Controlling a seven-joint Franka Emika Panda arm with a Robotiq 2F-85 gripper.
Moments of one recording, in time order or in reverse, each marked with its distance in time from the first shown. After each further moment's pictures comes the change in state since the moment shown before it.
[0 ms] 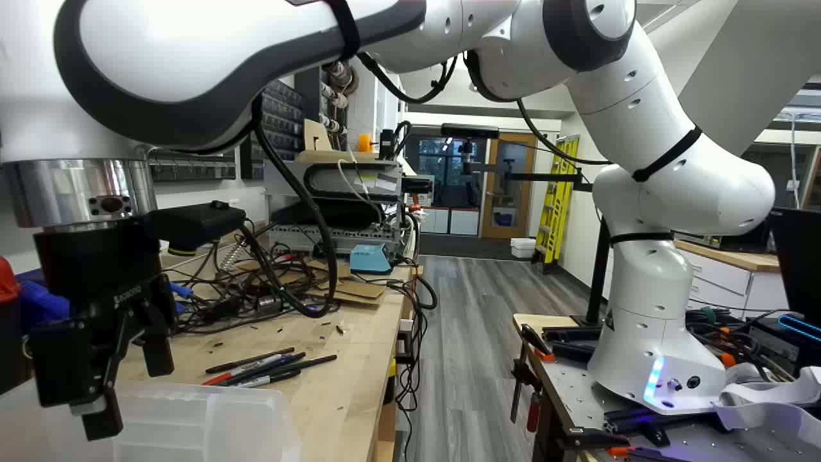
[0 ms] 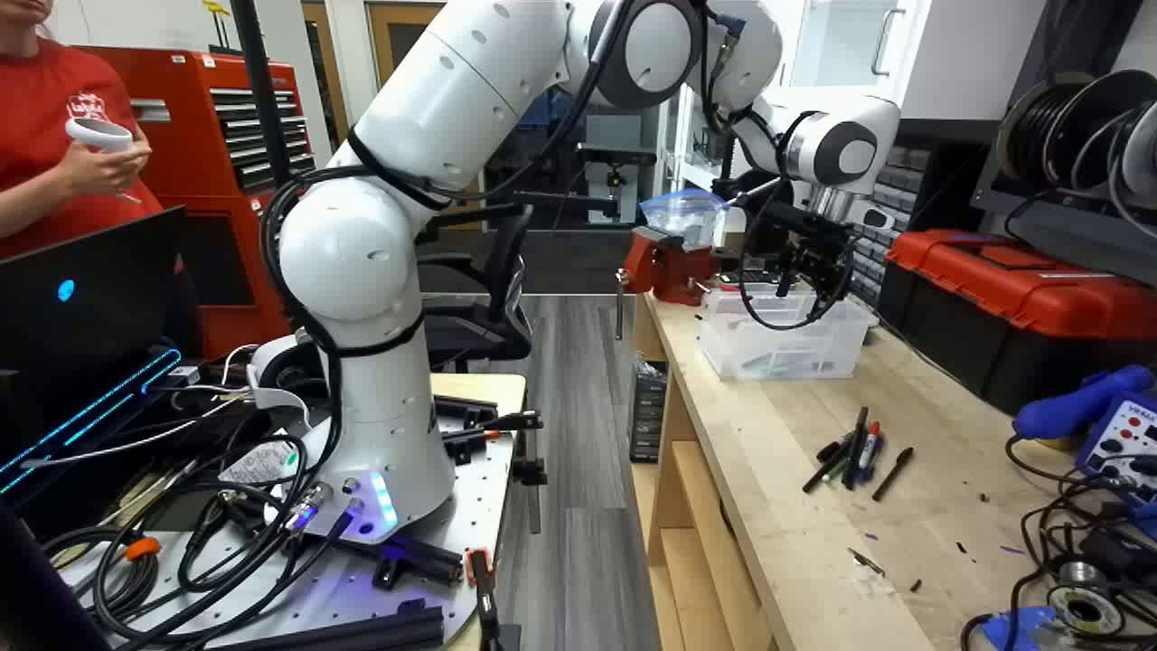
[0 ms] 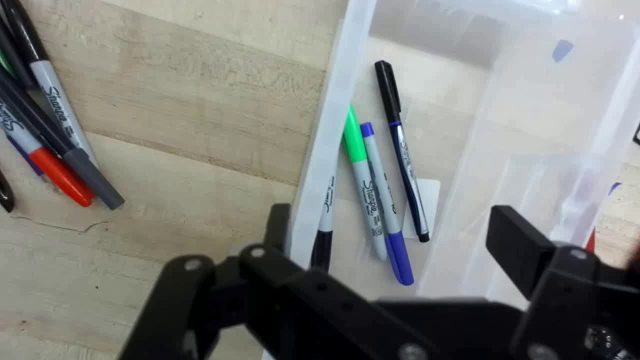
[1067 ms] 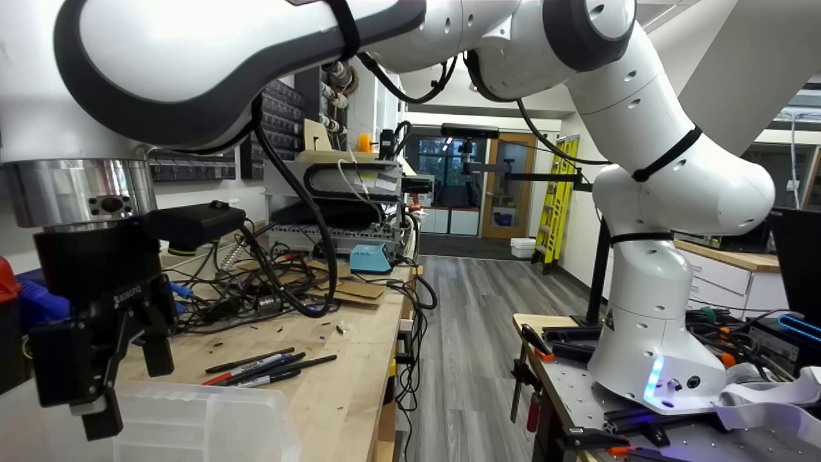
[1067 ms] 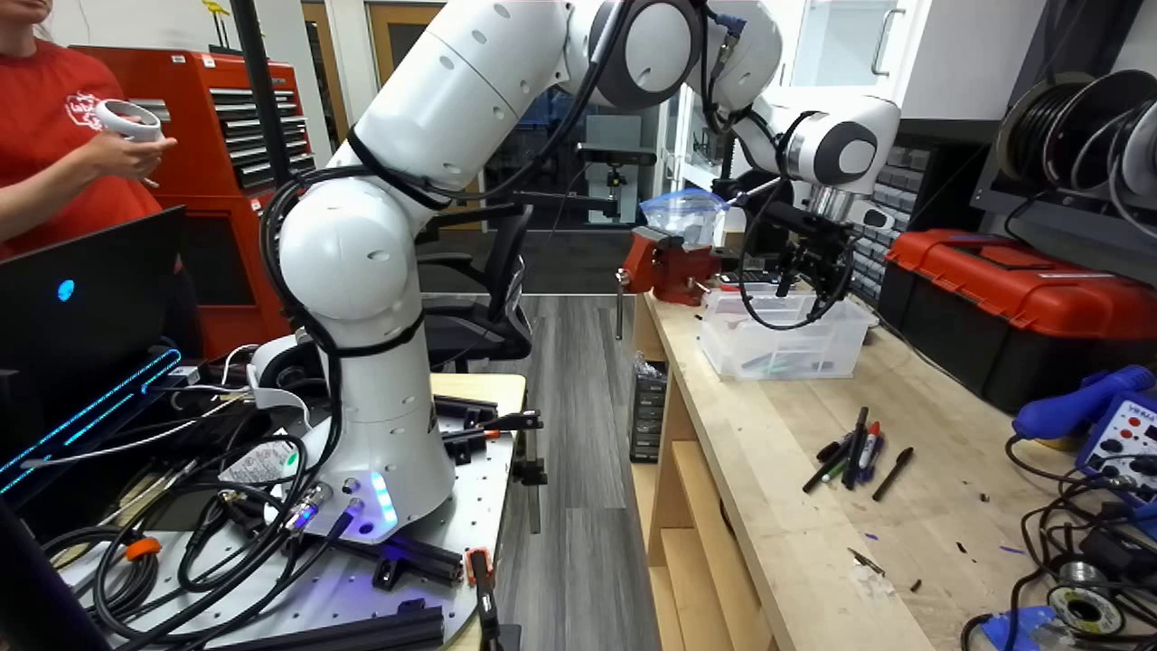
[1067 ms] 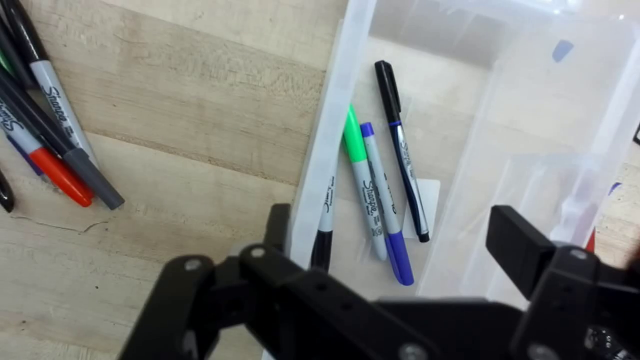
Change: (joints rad) arm 0.000 0.000 0.000 0.000 0.000 0.000 0.000
